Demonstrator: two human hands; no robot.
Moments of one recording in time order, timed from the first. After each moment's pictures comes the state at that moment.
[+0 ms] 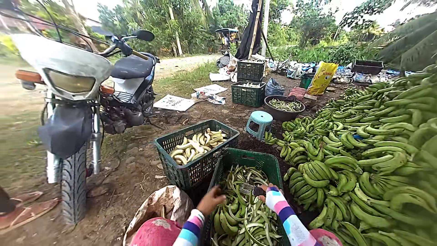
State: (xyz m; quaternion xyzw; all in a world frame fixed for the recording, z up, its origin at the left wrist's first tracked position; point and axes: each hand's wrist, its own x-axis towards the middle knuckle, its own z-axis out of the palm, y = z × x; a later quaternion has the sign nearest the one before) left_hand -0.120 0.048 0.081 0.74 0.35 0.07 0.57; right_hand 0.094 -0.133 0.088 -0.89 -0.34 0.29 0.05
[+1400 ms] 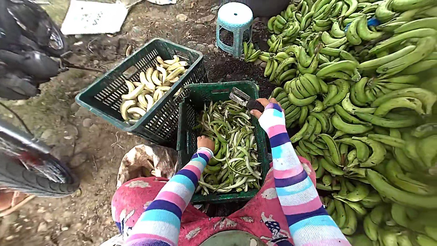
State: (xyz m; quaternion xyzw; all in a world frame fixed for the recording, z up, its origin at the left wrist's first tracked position) left_hand 0.003 0.031 -0.021 0.87 0.28 -0.39 0.01; right_hand 0.173 -0.160 0.107 -0.90 -0.22 0.21 0.31
